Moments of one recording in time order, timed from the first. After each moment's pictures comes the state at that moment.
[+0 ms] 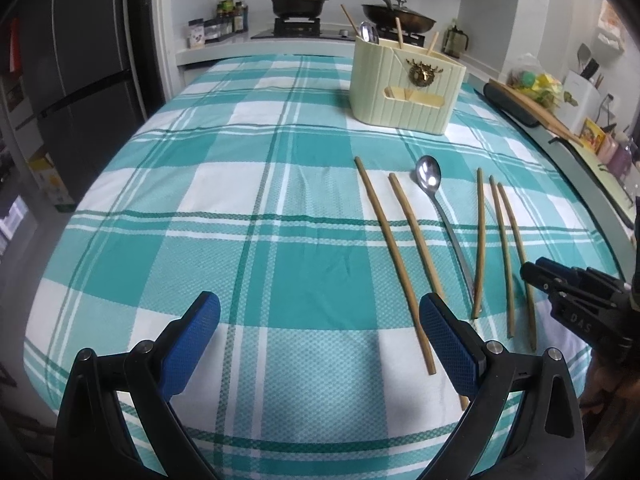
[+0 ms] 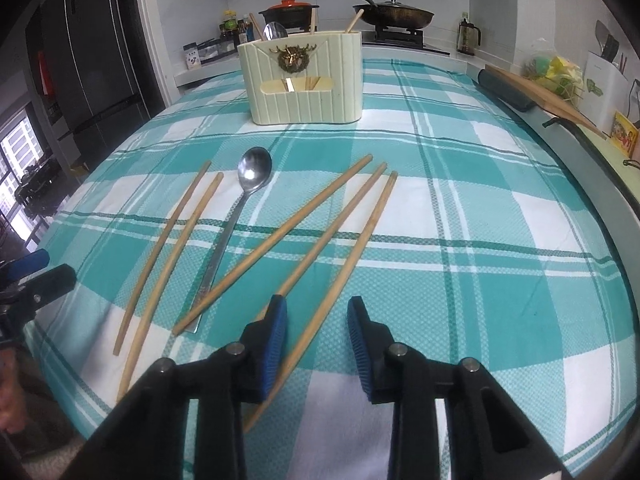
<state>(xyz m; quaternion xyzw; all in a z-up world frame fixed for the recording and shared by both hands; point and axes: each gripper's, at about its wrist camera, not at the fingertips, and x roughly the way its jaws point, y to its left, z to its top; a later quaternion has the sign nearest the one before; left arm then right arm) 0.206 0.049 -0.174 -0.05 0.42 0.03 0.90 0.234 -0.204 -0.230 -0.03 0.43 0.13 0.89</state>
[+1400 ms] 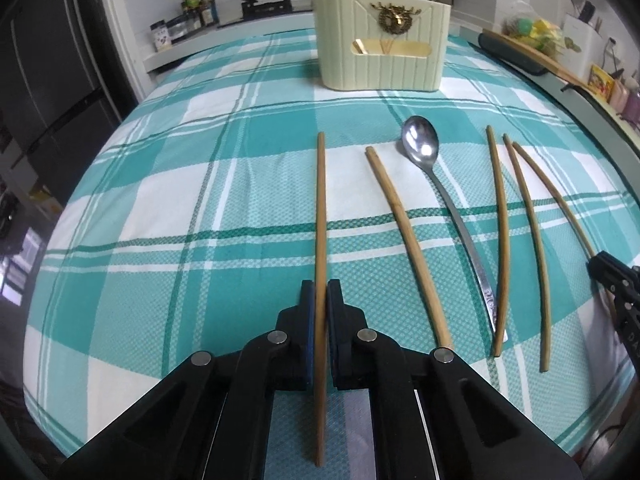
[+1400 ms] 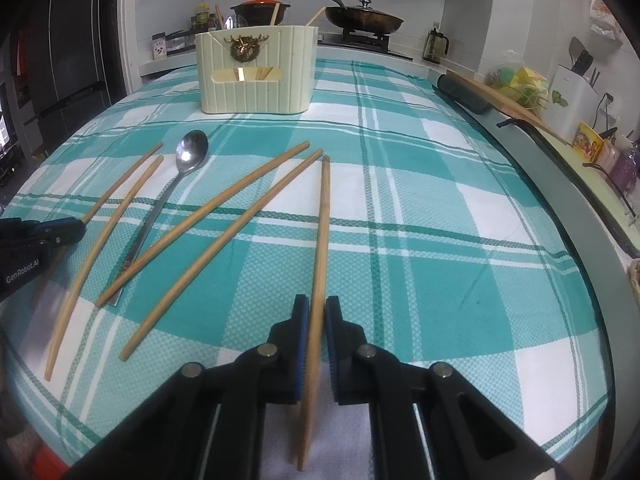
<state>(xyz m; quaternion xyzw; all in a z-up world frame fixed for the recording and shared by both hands) 0.257 0.008 -0.209 0.02 0.46 0.03 0.89 0.227 -0.233 -0.242 -0.08 0.41 0.05 0.91</state>
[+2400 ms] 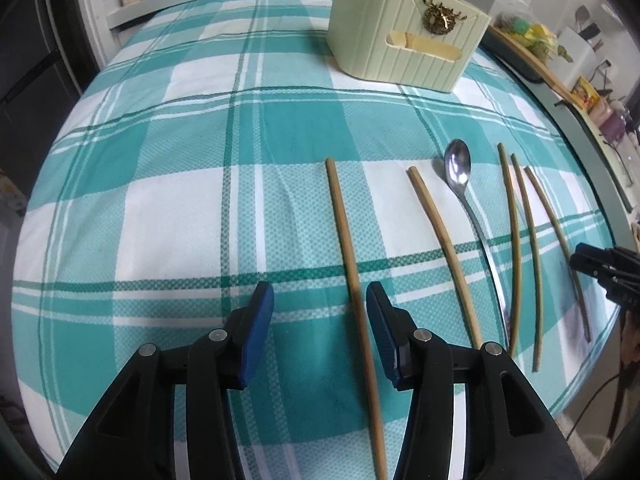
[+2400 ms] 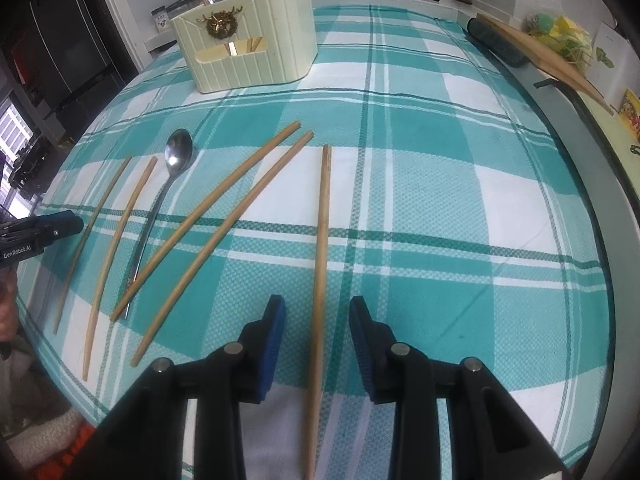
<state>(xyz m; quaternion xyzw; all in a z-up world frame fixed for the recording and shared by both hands) 0.320 0.069 -0.202 -0.03 0.54 -0.07 0.84 0.289 -0.266 -0.226 -0.03 0.53 0.13 0.84</state>
